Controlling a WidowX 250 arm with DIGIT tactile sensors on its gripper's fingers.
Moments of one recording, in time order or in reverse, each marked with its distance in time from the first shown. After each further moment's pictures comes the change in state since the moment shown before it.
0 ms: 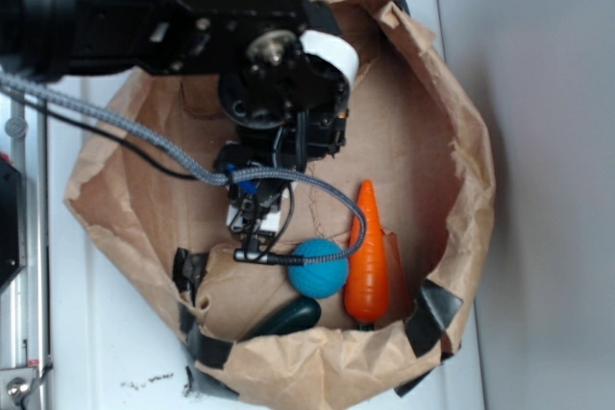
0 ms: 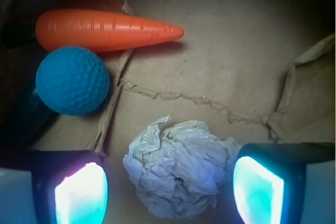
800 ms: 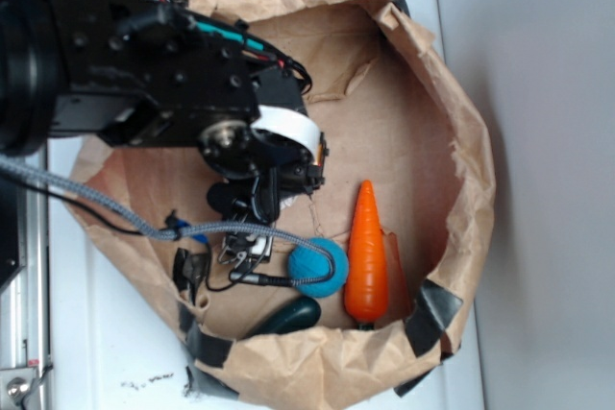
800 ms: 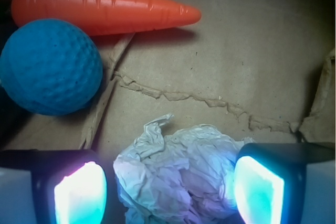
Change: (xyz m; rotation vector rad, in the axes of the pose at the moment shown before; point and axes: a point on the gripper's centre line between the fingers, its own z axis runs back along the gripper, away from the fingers) arm -0.003 -0.013 -0.031 0.084 -0.072 -0.048
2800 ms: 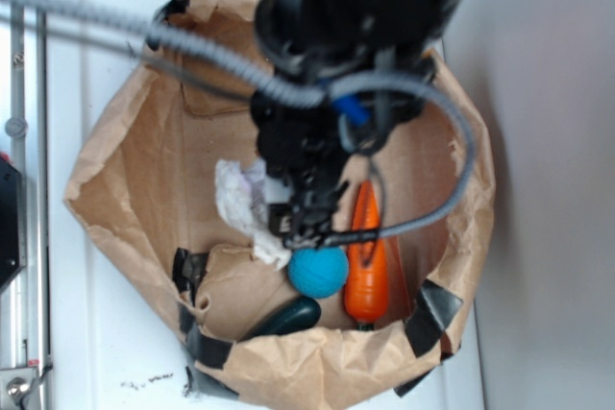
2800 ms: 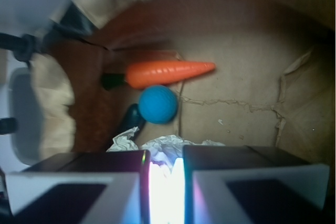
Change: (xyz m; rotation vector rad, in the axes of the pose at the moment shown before) arm 0.035 -0.011 0.123 -0.233 0.129 0.216
